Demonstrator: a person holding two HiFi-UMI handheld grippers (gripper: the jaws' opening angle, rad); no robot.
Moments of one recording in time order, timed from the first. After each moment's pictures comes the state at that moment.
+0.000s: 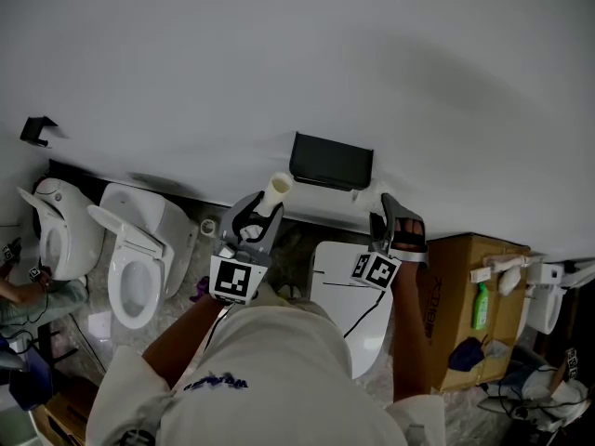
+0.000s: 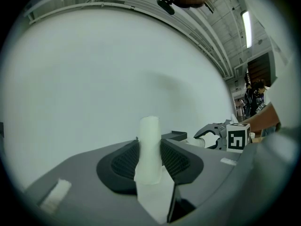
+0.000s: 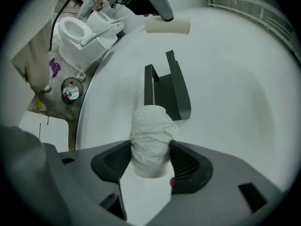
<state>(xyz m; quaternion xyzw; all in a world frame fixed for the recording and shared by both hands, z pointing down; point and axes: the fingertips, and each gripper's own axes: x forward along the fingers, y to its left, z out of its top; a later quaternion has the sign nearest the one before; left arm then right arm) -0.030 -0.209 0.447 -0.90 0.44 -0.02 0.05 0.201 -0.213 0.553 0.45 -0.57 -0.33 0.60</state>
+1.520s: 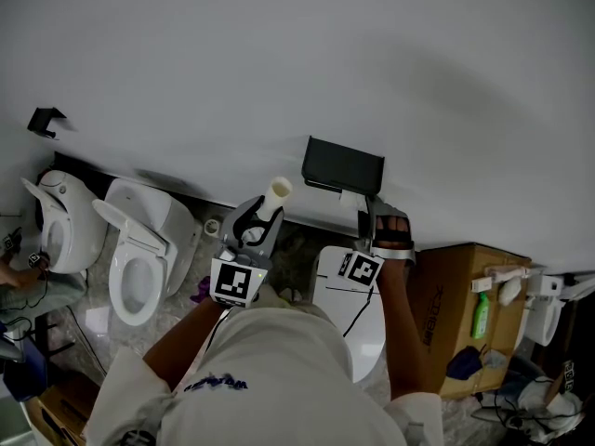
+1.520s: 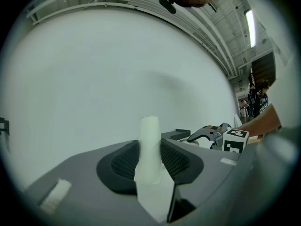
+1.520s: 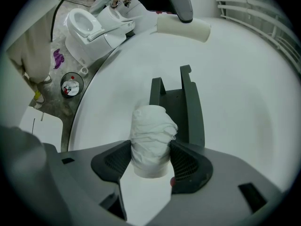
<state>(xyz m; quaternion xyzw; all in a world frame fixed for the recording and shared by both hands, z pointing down) -0.056 -0.207 0.459 -0.89 0.46 -0.03 0.03 0.145 -0.236 0.563 0.41 -0.56 -0.39 0.61</state>
